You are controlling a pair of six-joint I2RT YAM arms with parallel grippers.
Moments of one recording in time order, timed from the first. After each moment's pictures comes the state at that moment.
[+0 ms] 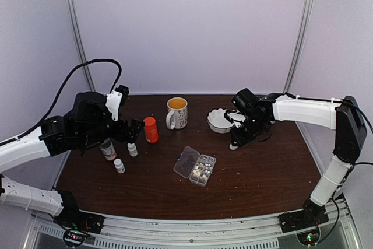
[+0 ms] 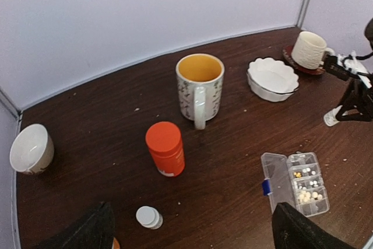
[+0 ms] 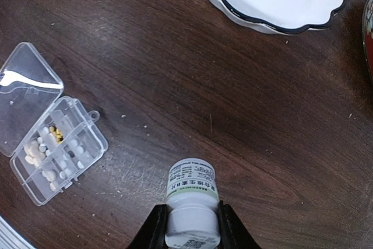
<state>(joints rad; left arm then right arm) -0.92 1.00 0.89 -0.34 -0.40 -0.19 0.63 1.67 1.25 -0.74 0.02 0.13</state>
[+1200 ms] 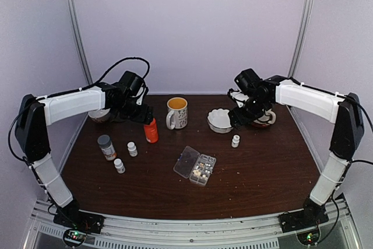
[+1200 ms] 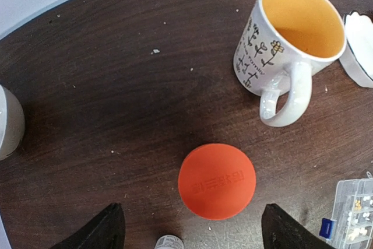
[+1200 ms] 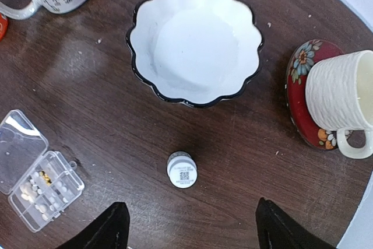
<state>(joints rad) -0.57 1.71 1.37 -0.59 -0.16 -0.24 0.56 1.76 1.49 -0.83 0.14 0.06</state>
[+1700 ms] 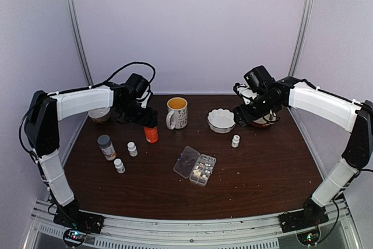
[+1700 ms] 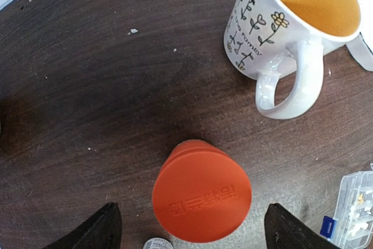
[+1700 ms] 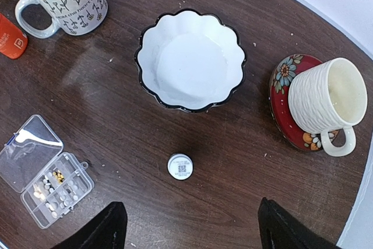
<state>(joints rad) -0.56 1.83 1.46 -0.65 -0.09 -0.24 0.56 1.59 1.39 -0.76 0.14 0.06</state>
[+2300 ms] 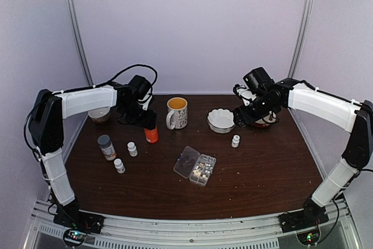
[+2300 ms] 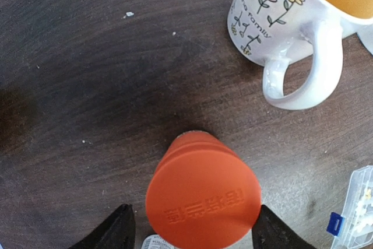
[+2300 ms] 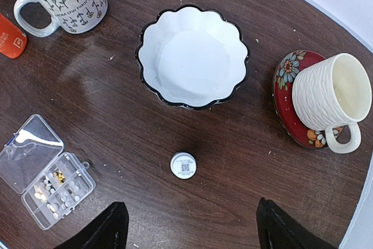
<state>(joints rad) -0.56 1.88 1.49 -0.71 -0.08 -0.24 0.57 1.59 1.37 -0.74 0.14 0.08</state>
